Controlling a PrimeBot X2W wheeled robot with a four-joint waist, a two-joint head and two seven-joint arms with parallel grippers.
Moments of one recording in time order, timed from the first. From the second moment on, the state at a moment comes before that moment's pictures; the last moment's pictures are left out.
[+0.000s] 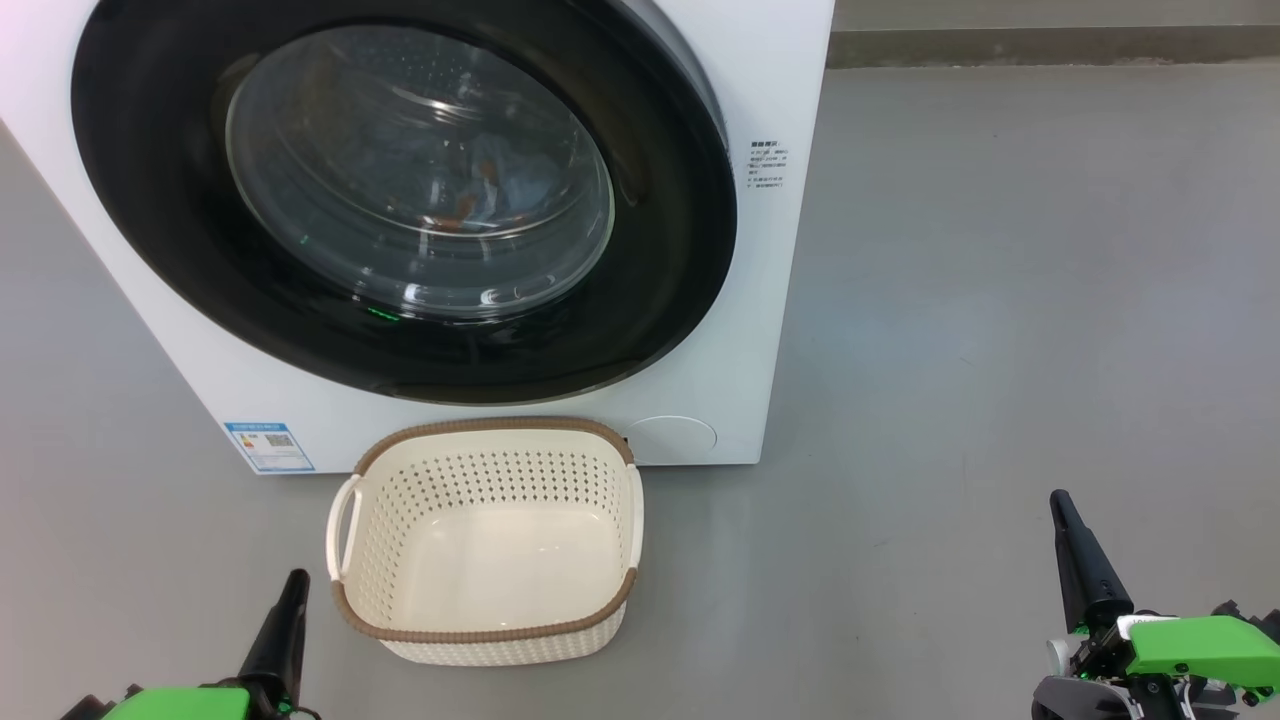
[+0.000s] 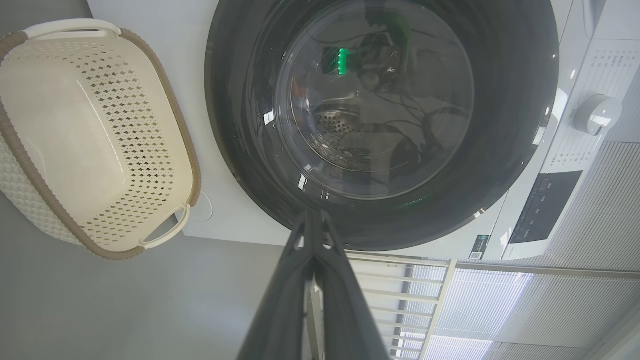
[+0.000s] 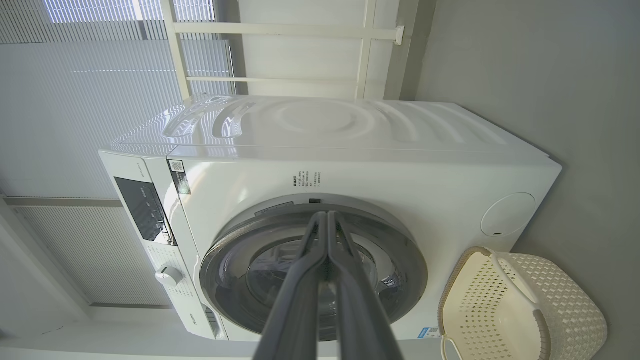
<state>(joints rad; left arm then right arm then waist) -0.07 0.02 0.08 0.27 -1.60 -0.13 0.11 -0.10 -0.05 -0.14 0.27 1.61 0.13 0.10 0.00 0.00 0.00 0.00</state>
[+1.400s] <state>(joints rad) -0.07 0.02 0.08 0.27 -1.60 -0.13 0.11 -0.10 -0.05 -0.14 0.27 1.61 0.13 0.10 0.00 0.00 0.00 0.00</state>
